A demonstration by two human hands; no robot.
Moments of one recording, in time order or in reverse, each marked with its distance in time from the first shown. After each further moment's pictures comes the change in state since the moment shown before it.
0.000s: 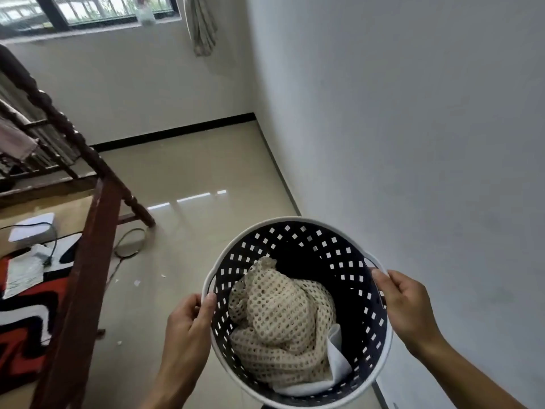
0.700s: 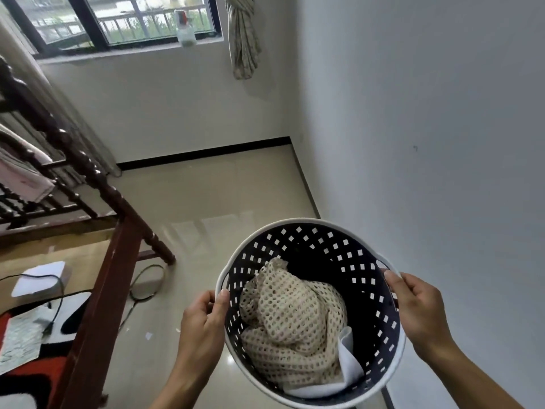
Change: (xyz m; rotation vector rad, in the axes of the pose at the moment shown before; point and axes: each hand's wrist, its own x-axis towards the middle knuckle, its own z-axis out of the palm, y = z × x) left_hand 0.343 0.080 0.006 -0.019 0.081 0.013; right_hand 0.301 -0.128 0.190 0.076 -0.008 -0.036
